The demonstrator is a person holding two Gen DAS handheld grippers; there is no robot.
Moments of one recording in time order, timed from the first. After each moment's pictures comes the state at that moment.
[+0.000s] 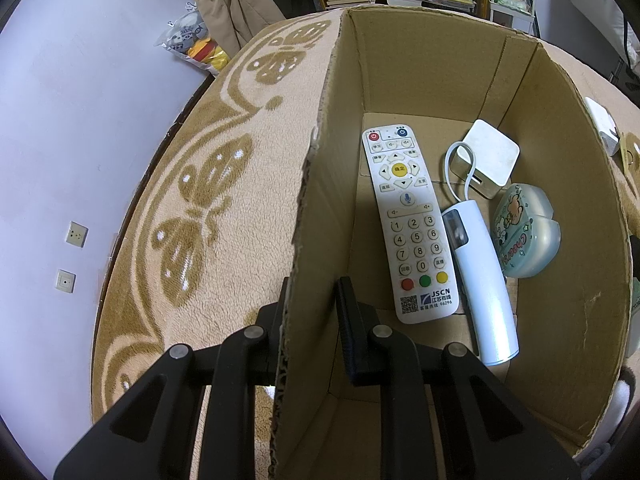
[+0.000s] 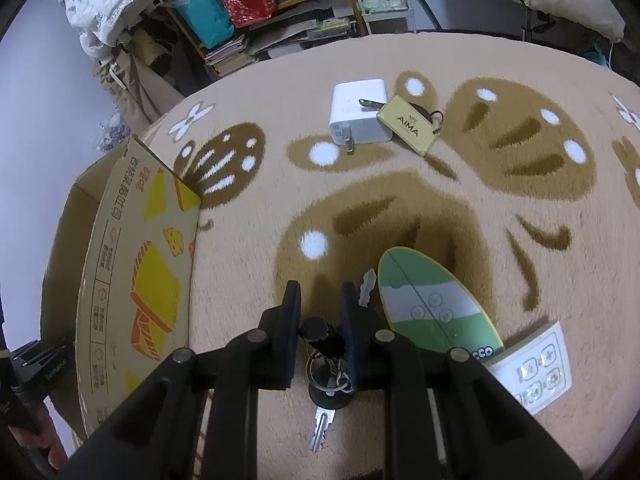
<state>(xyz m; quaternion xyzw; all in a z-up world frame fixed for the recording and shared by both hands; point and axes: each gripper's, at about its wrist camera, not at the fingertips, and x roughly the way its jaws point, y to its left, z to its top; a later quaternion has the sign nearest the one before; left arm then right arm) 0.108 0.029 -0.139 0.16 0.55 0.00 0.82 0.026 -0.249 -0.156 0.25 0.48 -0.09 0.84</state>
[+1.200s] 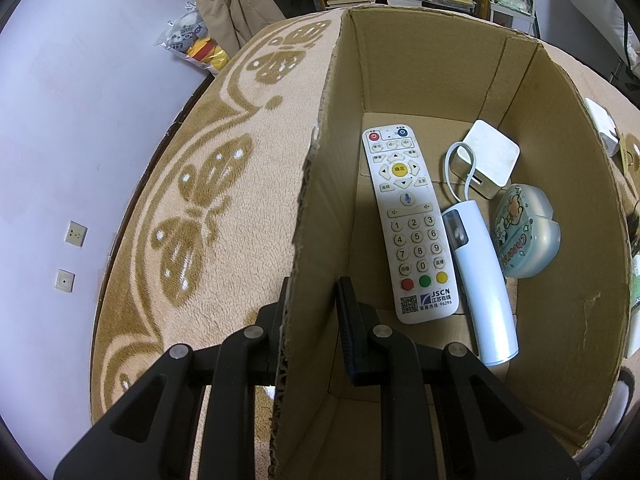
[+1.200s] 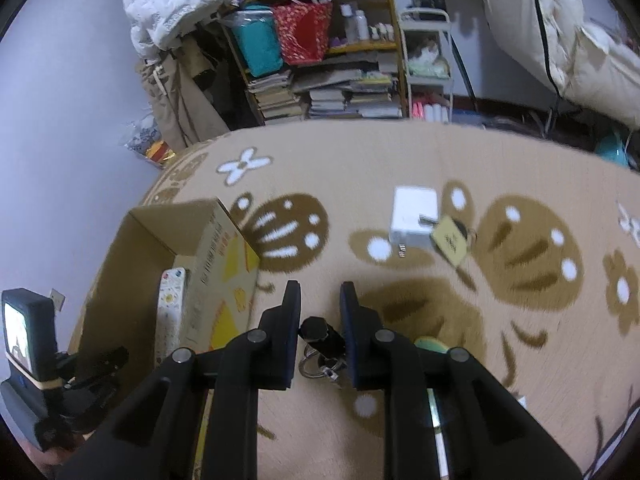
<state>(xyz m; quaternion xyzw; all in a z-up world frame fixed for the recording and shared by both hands) 0.107 0.028 -0.142 0.16 0.55 0.00 0.82 0.058 -0.220 -0.064 0.16 0.42 -0.05 0.89</state>
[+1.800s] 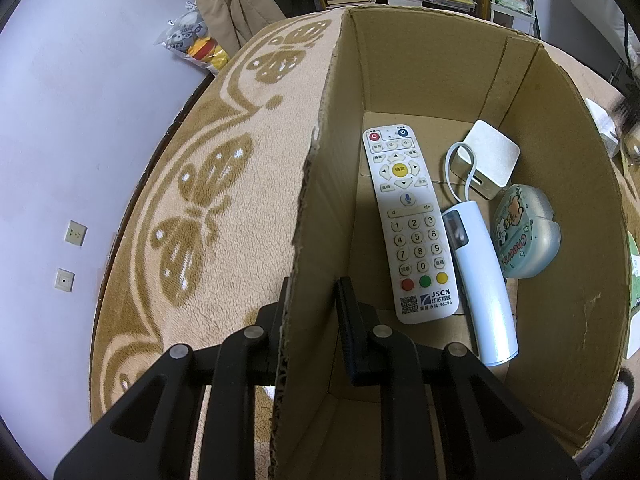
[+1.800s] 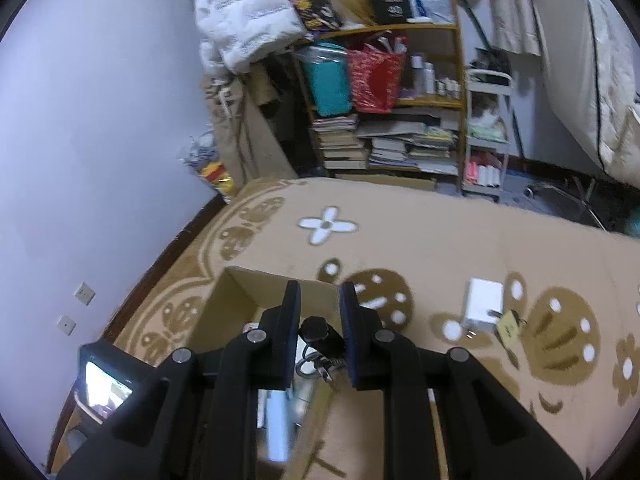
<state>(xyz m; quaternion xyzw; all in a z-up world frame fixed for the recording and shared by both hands) 0.107 0.029 -0.143 0.16 0.55 0.00 0.82 0.094 -0.154 0.004 0.12 0.37 0.03 0.92</state>
